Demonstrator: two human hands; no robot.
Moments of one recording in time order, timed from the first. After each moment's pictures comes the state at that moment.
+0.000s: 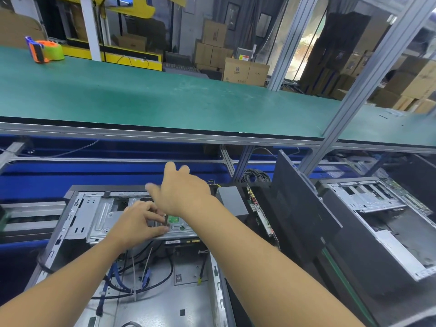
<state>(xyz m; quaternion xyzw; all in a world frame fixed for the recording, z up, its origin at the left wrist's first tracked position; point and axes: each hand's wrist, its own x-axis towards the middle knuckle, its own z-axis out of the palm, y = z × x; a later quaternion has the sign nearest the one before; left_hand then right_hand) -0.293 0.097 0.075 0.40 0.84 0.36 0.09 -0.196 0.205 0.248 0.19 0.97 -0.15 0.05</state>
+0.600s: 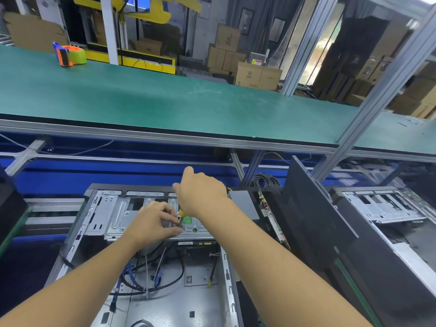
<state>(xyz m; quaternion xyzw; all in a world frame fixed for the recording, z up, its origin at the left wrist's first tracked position) -0.294 0.098 0.076 0.41 0.84 0.35 0.09 -0.197 0.203 0.254 0.21 0.97 -0.08 0.06</state>
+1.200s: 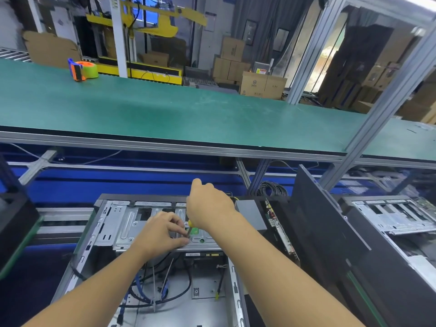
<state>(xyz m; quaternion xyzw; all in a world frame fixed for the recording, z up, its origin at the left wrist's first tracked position) -0.293 0.097 0.076 0.40 0.84 0.35 0.09 -0.193 0.204 0.255 0.20 0.97 -0.11 0.07</state>
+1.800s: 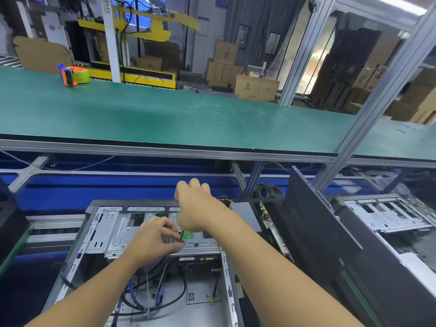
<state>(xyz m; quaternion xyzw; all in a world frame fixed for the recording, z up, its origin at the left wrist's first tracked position) -0.295 0.099 0.072 0.40 0.84 0.36 0.08 -0.194 0.207 0.262 0.15 0.97 -0.17 0.10</state>
